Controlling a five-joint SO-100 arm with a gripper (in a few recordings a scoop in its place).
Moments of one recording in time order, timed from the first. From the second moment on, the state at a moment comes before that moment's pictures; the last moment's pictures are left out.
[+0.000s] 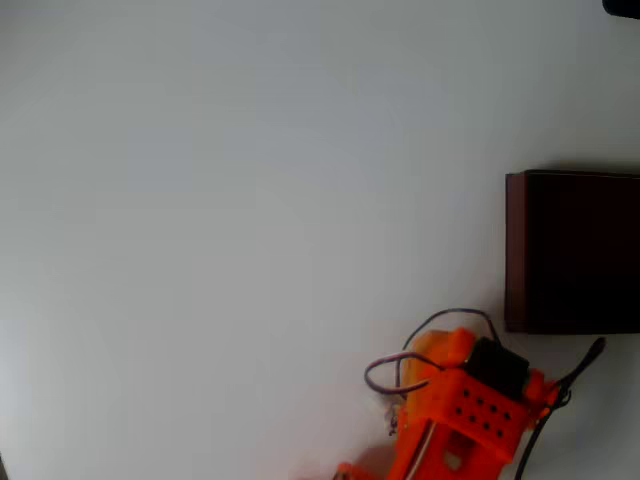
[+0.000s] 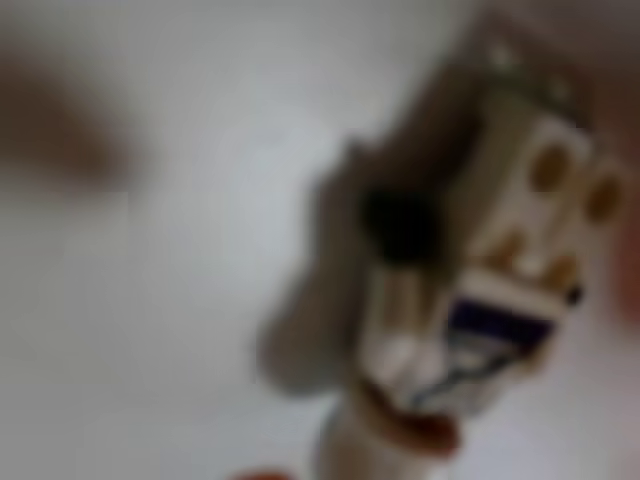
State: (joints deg) arm 28.7 108.9 133.8 83.0 155.8
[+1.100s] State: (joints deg) arm 22.3 124.1 155.7 54.5 162.3
